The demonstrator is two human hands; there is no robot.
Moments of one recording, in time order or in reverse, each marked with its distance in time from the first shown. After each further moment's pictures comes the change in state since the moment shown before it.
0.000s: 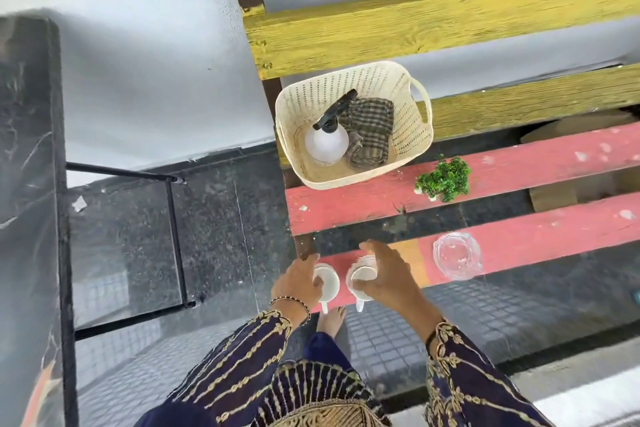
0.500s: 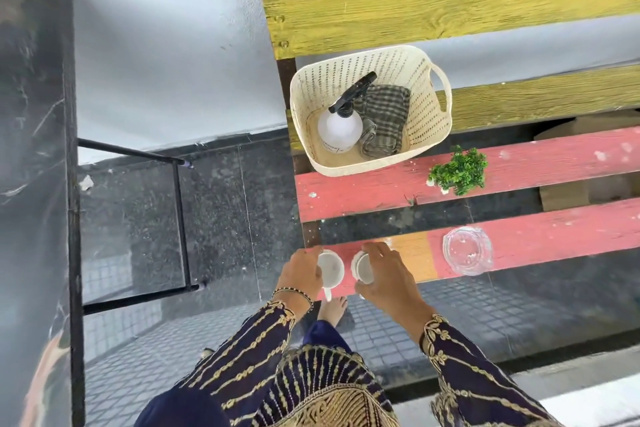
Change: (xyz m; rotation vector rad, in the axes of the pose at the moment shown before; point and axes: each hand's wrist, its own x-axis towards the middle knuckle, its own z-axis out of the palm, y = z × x) left_hand -0.007 -0.006 0.005 -0.058 0.101 -0.015; right_hand -0.003 0.002 0.029 -0.272 0.009 -0.093
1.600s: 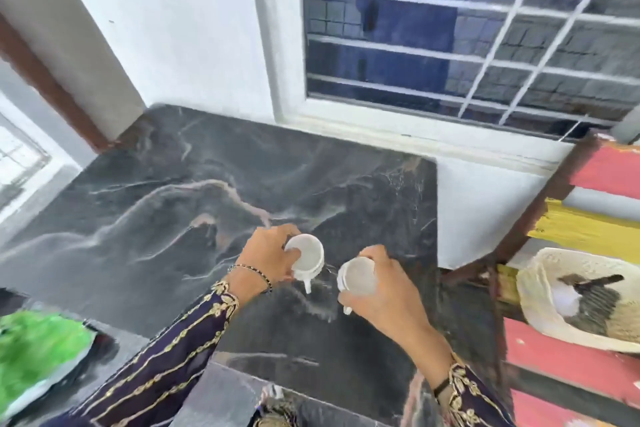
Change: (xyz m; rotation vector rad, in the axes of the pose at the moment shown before) left_hand -0.296 -0.394 -0.382 -0.290 0.607 -0.109; right_hand -0.146 -0.553 0.000 0.055 0.214 -0.446
